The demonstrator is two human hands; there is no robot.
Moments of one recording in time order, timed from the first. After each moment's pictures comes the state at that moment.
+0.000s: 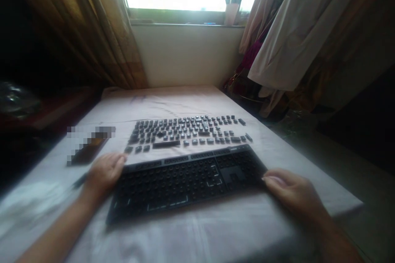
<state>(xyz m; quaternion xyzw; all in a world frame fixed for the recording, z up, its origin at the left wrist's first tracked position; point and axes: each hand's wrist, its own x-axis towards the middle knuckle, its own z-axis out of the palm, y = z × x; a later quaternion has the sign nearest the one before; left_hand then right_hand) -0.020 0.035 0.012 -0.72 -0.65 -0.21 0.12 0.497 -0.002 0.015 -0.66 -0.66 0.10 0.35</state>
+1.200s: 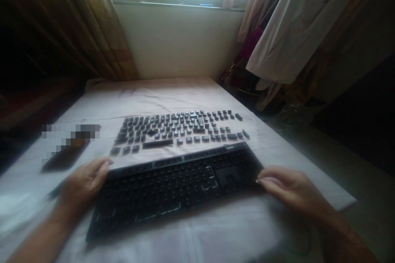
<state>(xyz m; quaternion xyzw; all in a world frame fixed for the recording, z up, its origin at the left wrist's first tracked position) -0.021 0.023 0.016 -0.68 -0.70 -0.21 0.08 0.502 0.008 0.052 -0.60 -0.73 0.21 0.26</state>
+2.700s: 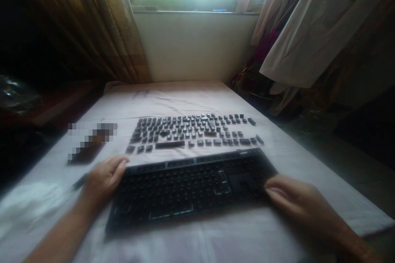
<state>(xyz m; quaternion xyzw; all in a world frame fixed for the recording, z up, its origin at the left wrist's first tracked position) -0.018 0.020 0.008 -0.69 -0.68 -0.25 0.07 0.487 0.009 0.036 -0.56 -0.77 0.18 0.26</state>
